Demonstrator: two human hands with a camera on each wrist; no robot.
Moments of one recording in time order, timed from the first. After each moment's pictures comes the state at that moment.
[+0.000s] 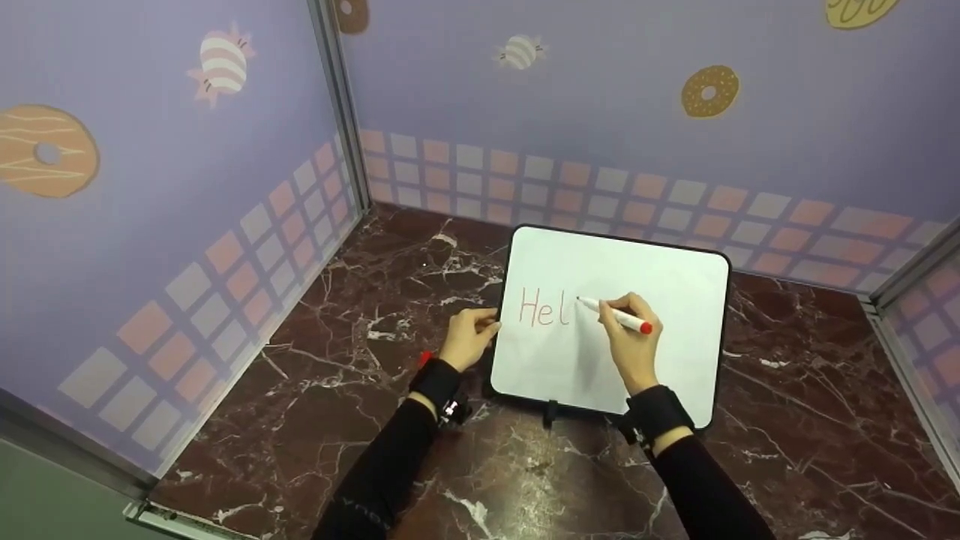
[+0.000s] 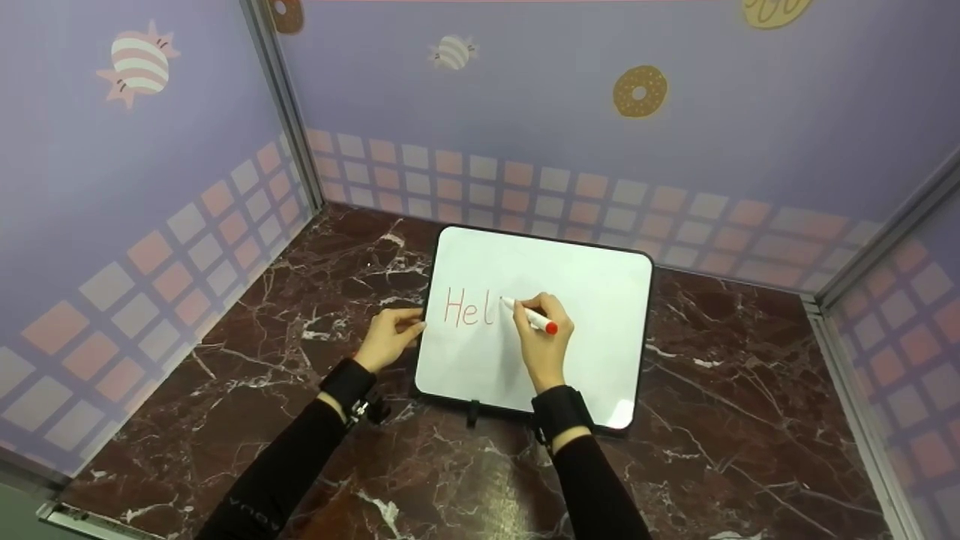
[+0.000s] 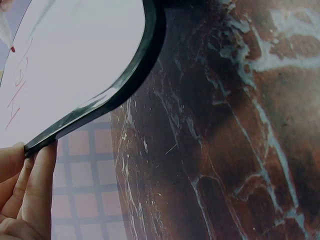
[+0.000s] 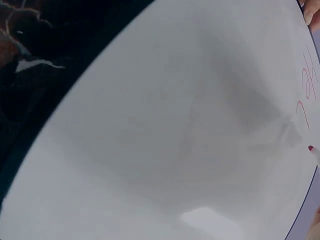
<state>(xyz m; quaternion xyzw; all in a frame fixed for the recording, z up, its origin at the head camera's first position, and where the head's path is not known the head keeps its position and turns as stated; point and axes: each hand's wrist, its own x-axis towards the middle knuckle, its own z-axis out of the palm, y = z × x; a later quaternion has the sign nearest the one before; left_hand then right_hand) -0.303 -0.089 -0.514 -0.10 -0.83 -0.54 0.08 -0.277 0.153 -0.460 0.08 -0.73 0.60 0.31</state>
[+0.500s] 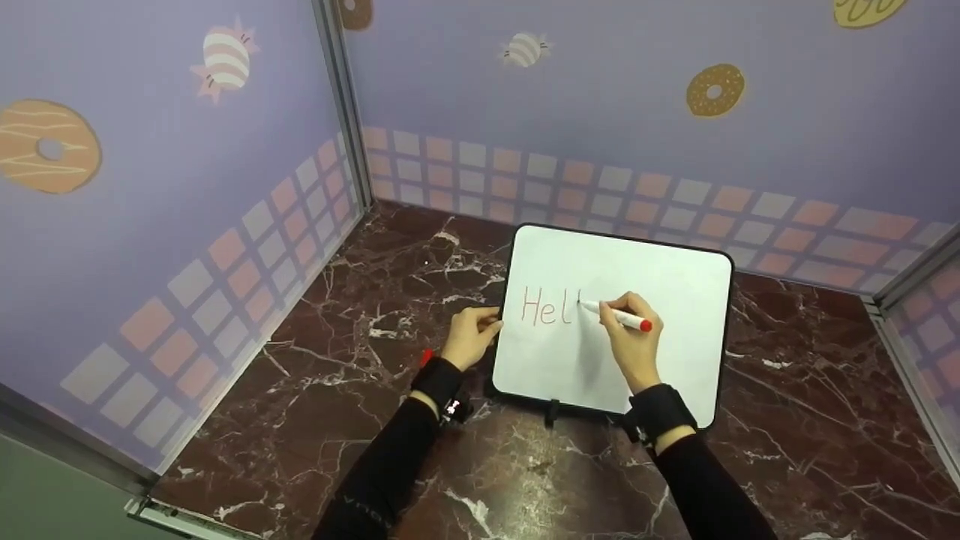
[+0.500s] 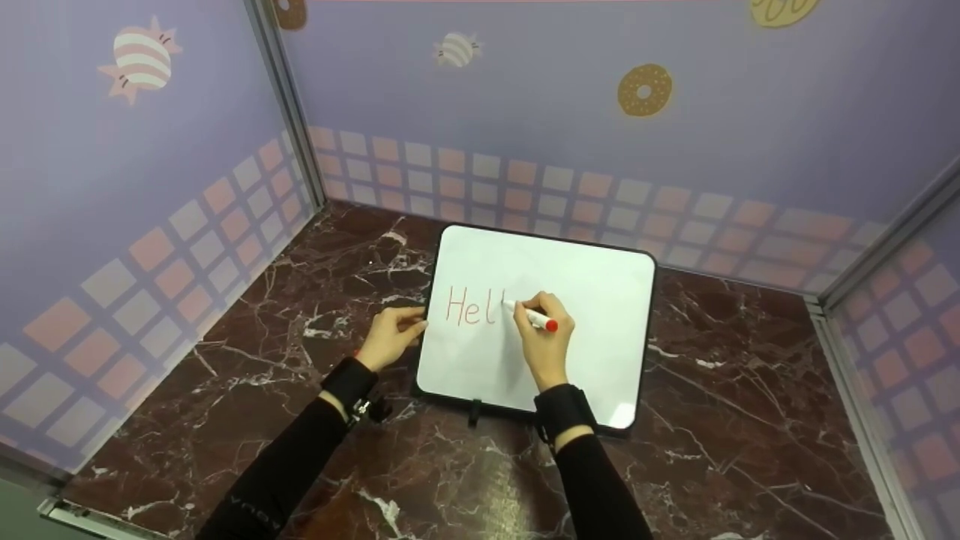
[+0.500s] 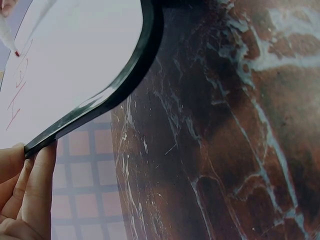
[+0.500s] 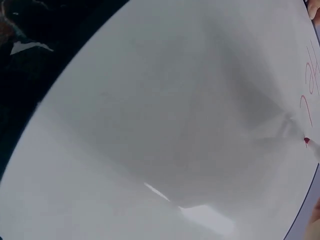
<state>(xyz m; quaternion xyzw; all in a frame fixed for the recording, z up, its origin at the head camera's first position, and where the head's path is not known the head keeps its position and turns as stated) -0.303 -0.089 -0.516 -0.10 -0.84 -0.53 0.09 -0.280 0.154 -0.459 0.08 -0.74 0.60 0.28</state>
